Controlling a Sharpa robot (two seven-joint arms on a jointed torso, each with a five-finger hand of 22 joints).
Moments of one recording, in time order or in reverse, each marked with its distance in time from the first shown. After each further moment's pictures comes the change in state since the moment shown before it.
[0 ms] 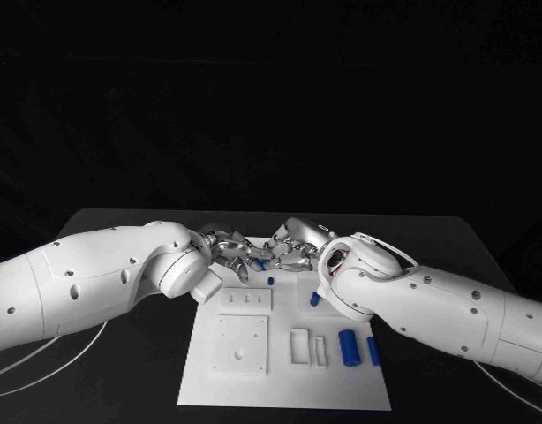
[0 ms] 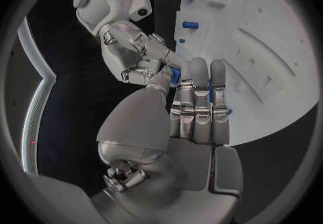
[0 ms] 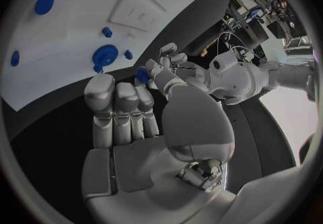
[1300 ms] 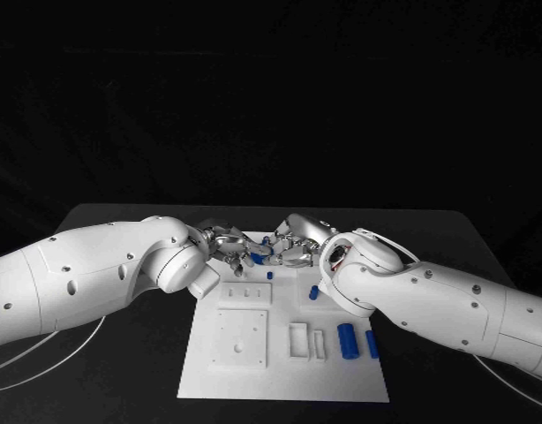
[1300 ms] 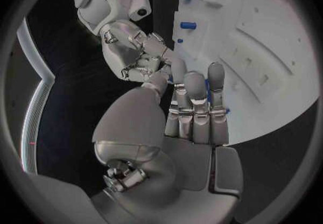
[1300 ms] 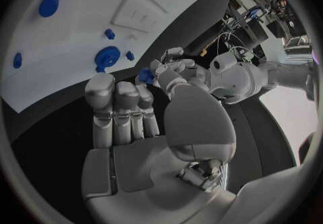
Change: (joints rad) left arm -0.002 -0.005 -0.002 0.001 -0.011 0.002 -0.008; left_hand -0.095 -0.055 0.132 -0.042 0.001 0.026 -0.019 -0.002 0.000 0.013 -0.053 0.355 0.086 0.035 -0.067 0.290 0.071 -0.016 0.015 -0.061 0.135 0.147; right arm -0.006 -0.012 -0.005 -0.004 0.012 -0.007 0.023; right_hand -0.025 -0.041 -0.033 0.049 0.013 0.009 -0.002 -0.004 -0.004 -0.018 0.004 -0.038 -0.031 0.000 0.000 -0.035 -0.031 0.000 0.000 0.000 -0.035 0.000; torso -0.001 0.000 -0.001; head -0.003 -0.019
